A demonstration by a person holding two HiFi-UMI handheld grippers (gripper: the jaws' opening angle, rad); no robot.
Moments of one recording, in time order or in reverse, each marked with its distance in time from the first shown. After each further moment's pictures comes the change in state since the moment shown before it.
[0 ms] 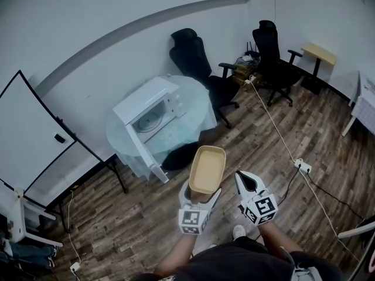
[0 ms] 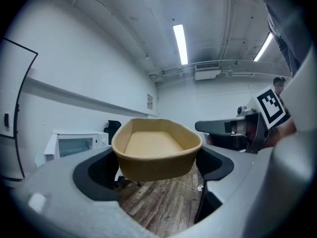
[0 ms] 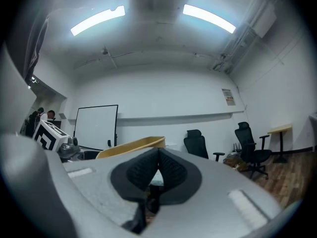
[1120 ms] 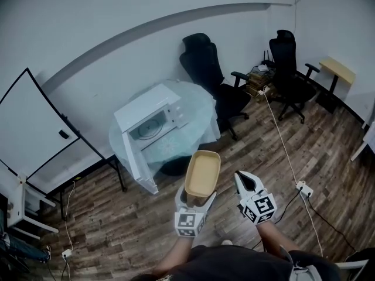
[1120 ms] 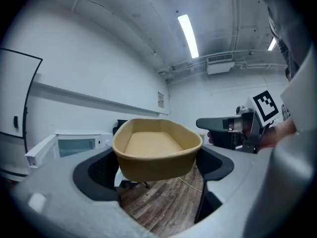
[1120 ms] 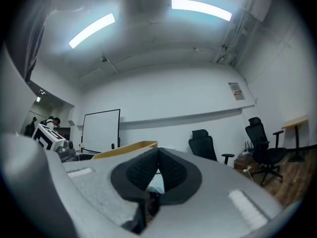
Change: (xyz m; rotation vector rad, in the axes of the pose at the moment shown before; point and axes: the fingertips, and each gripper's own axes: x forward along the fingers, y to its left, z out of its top) left arm 0.111 -0.009 0.014 -0.012 0.011 0.165; right arm 0.062 -0.130 0.019 0.038 -0.019 0.140
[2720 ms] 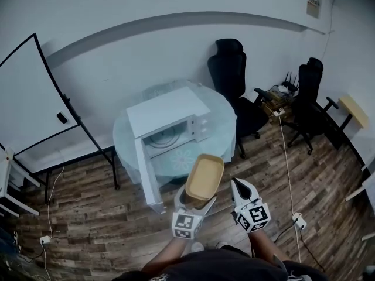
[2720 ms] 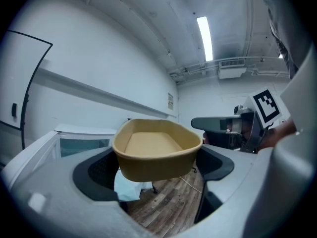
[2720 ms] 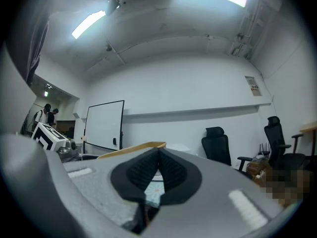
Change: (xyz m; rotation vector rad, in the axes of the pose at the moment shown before) left arm 0.084 0.182 -0.015 -0.075 -0.013 0.042; right arm 0.216 0.035 -0.024 -0.054 0.060 0.090
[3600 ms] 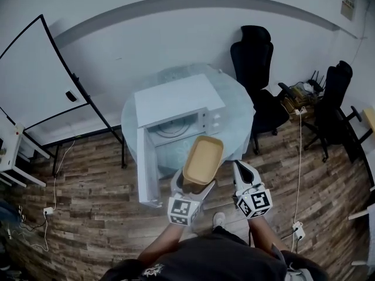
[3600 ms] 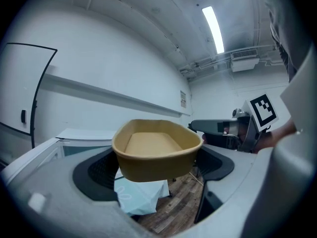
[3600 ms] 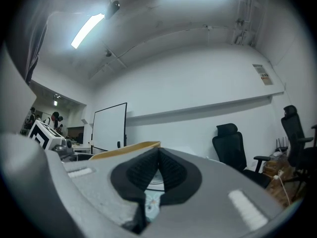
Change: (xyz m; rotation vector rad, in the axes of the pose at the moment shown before) left arm 0.077 0.052 0.022 0.005 0.003 0.160; right arm 0.102 -0.066 0.000 0.039 -0.027 0.141
